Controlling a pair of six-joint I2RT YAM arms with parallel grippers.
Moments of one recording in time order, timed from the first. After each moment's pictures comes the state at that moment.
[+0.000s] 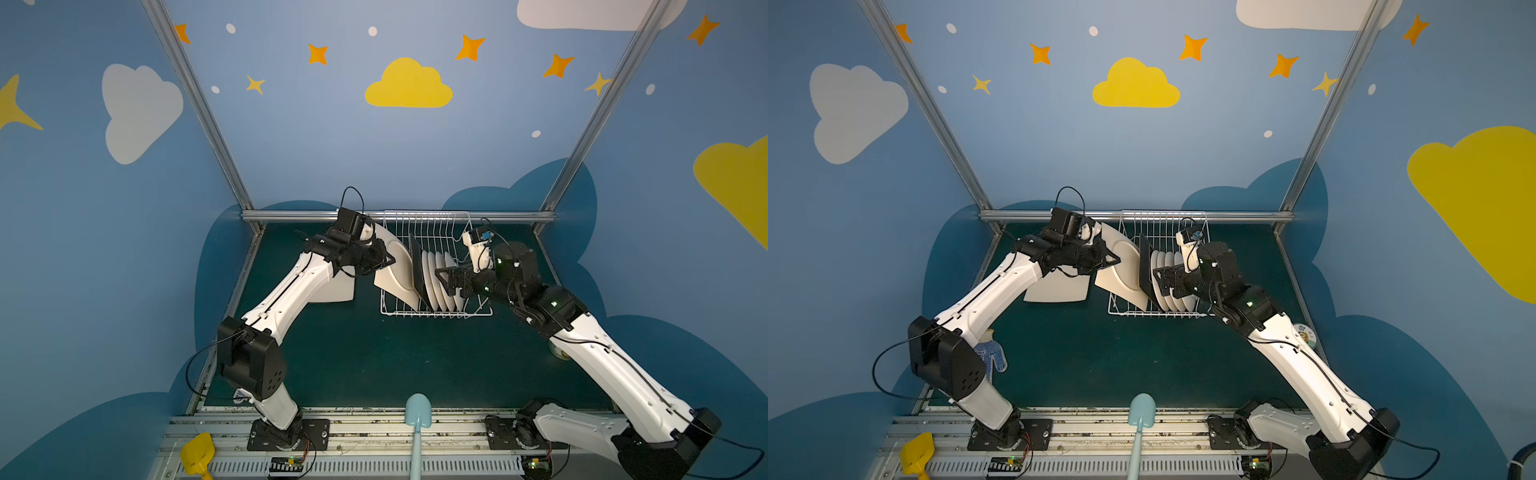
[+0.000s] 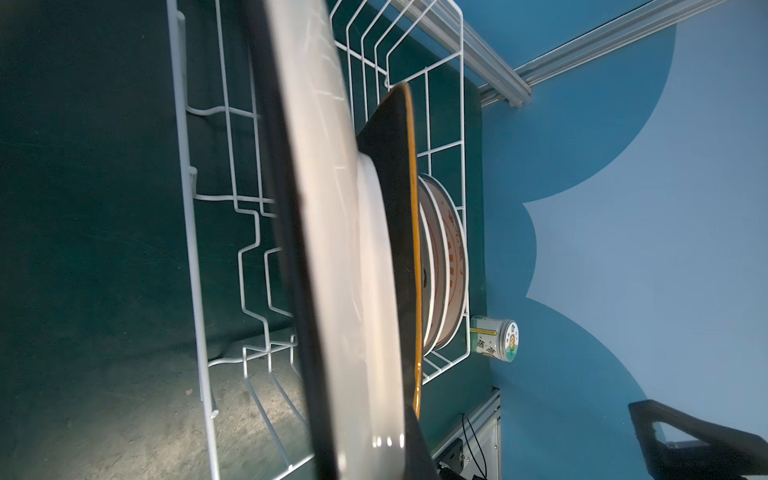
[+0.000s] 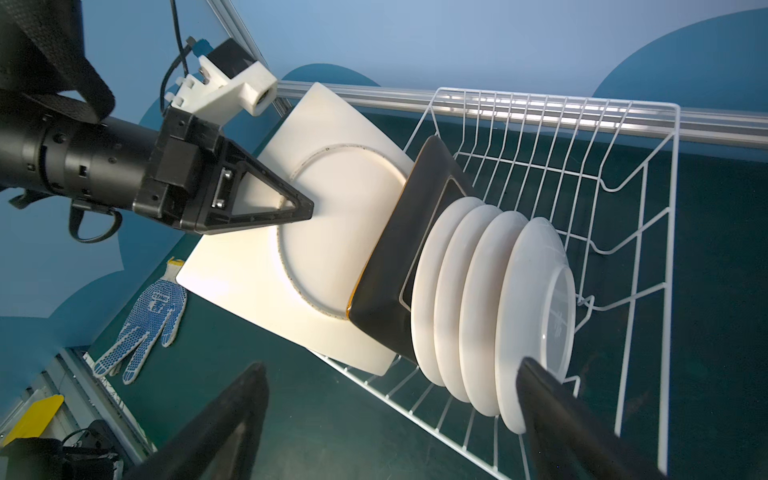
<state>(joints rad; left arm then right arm) -0.40 1.66 1.59 -0.71 0.48 -0.71 0.64 1.13 1.23 -0.58 -0.04 0.26</state>
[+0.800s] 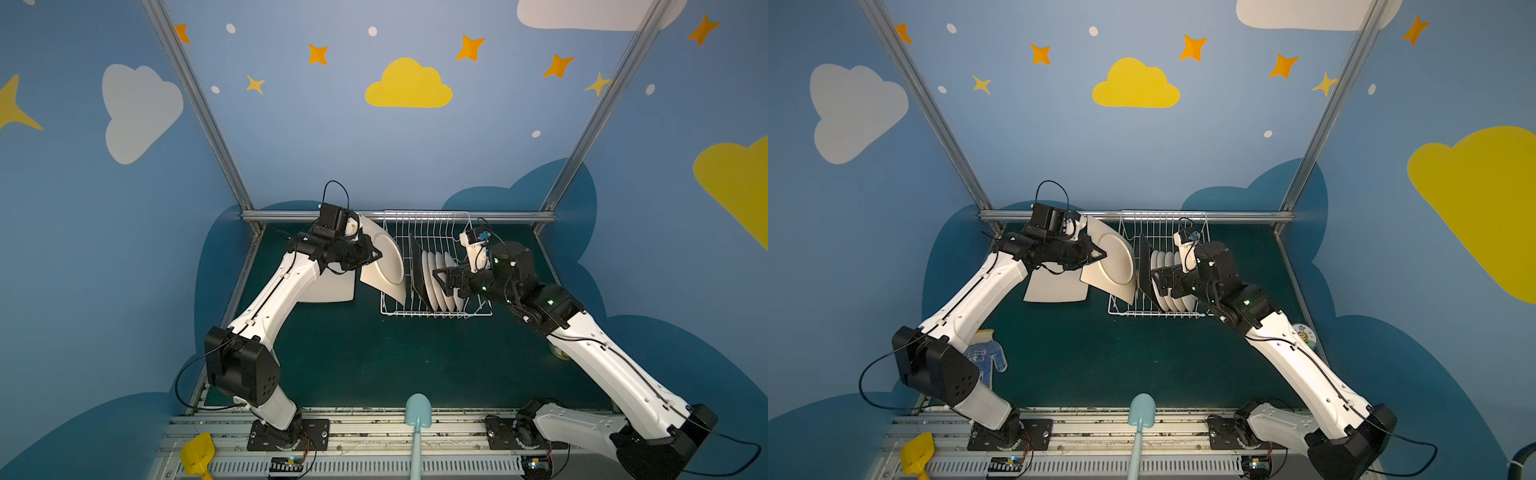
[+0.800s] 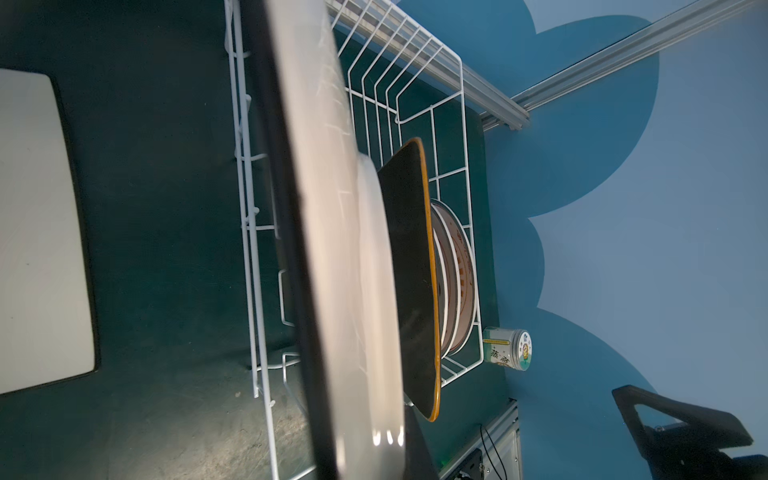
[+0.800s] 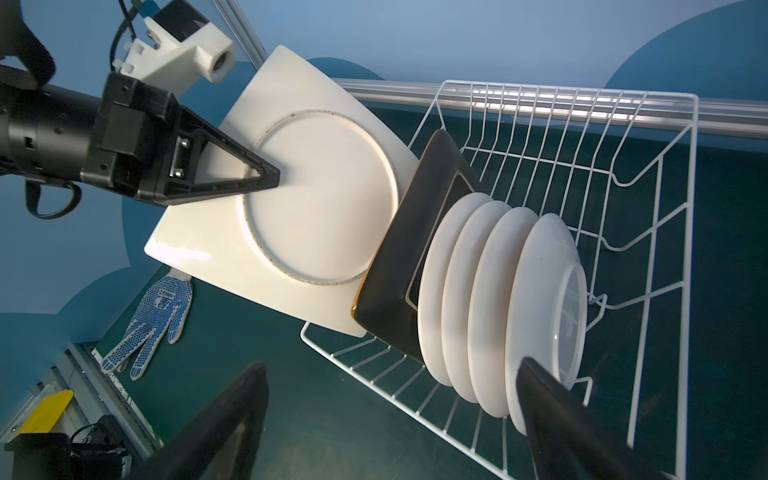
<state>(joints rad) -0.33 1.61 1.61 -0.77 0.47 -0.59 0.65 1.15 1.23 -0.58 -0.05 0.27</state>
